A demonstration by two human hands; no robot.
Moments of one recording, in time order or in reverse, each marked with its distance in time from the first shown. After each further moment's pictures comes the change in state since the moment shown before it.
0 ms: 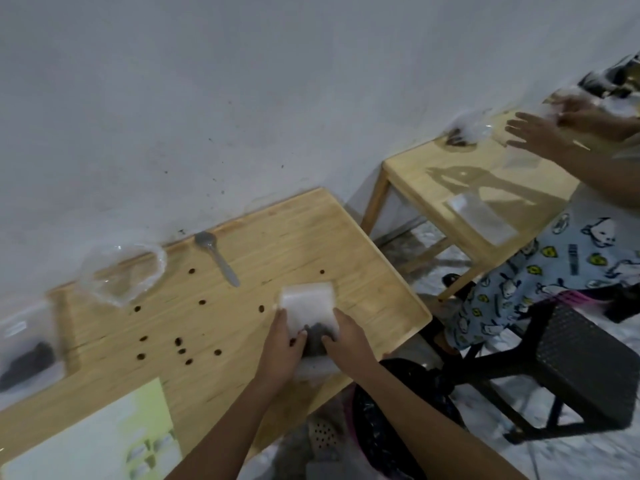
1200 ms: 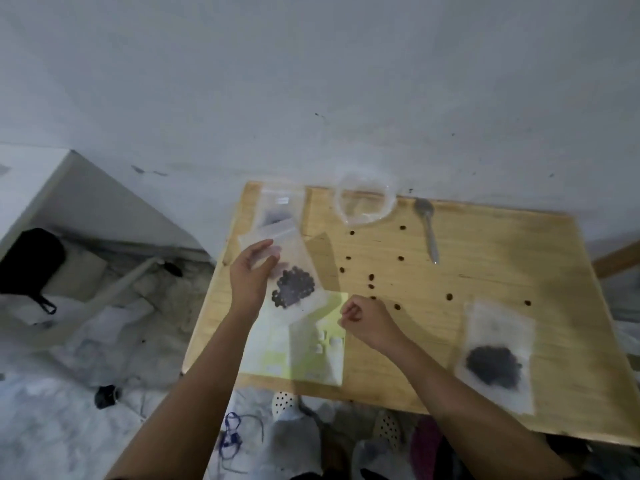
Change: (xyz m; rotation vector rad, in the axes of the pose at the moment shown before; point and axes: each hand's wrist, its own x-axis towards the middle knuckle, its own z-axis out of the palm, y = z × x) left_hand -0.135 -0.146 -0.253 -0.747 0.923 -0.287; right_hand -0.031 -0.138 0.184 -0.201 -0.634 -0.447
